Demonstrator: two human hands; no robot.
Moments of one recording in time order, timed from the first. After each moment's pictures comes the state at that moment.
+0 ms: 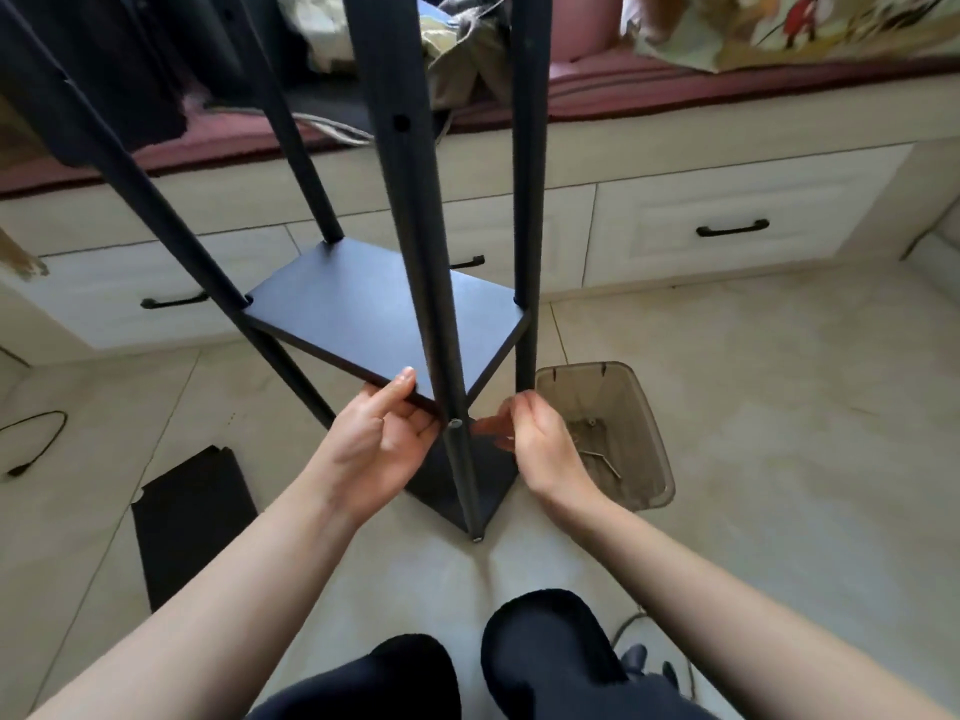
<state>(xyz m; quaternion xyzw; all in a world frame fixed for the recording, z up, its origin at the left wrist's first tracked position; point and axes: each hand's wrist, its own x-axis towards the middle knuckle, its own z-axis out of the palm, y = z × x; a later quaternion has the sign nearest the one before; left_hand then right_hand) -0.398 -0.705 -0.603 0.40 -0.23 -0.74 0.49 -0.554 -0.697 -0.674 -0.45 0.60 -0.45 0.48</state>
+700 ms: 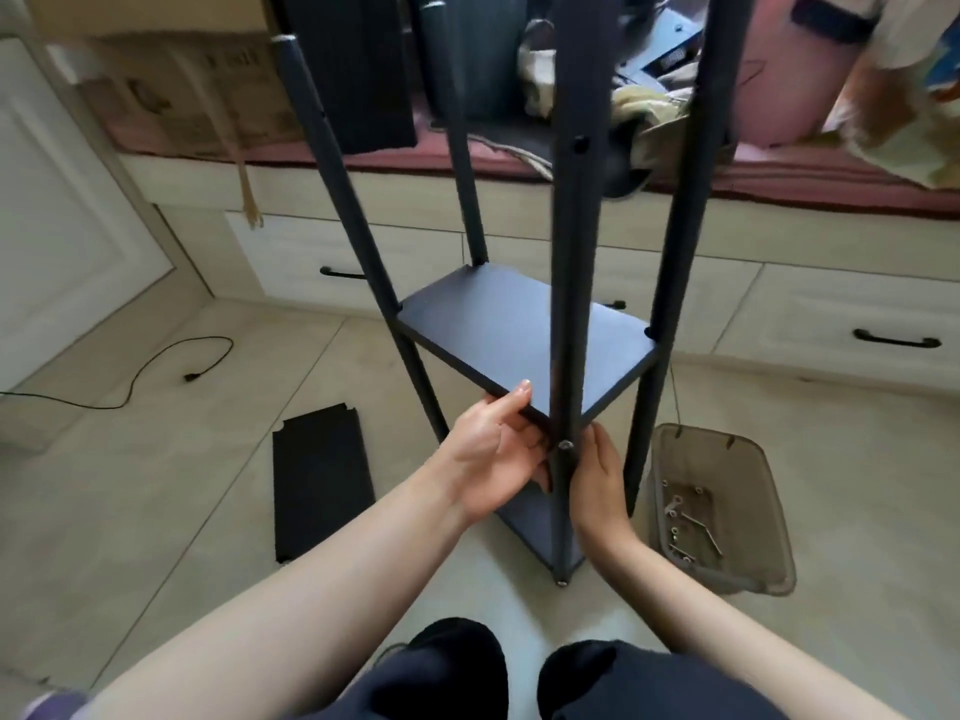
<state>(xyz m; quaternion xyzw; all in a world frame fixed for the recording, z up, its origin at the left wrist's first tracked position) -0.335 -0.674 -0.582 0.36 -0.15 -0.75 0.54 -0.450 -0.679 -0.650 -0.44 0.51 -0.53 0.52</state>
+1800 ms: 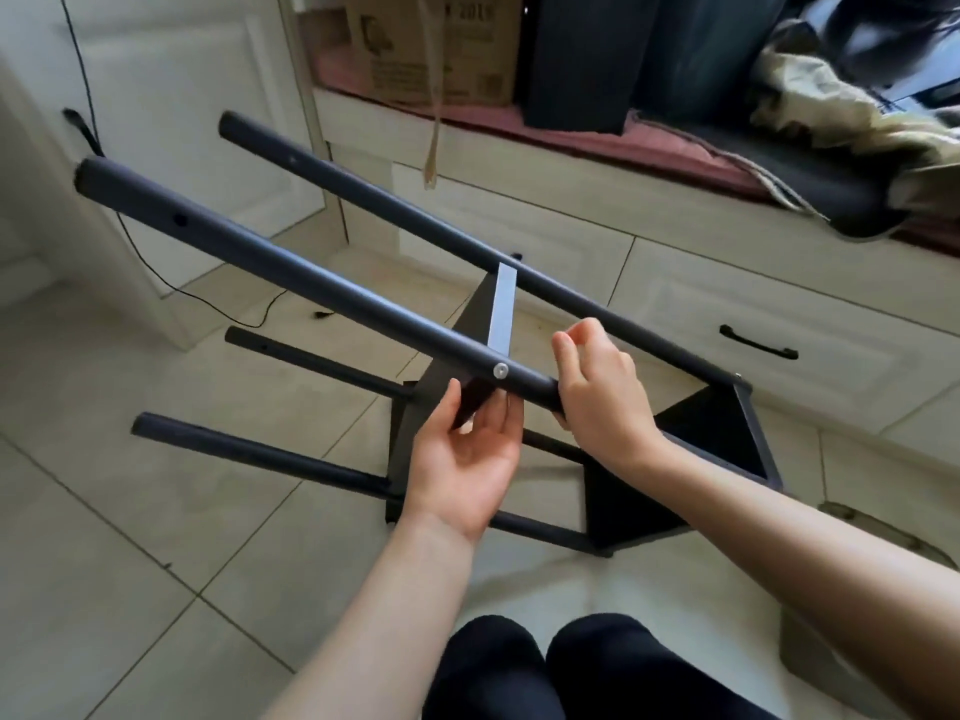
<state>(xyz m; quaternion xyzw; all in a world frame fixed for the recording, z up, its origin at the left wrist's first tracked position) -0.166 -0.614 -0.602 0.14 0.16 -0.60 0.77 -0.264 -0.717 -0.592 -0.79 0.46 -0.30 0.28</state>
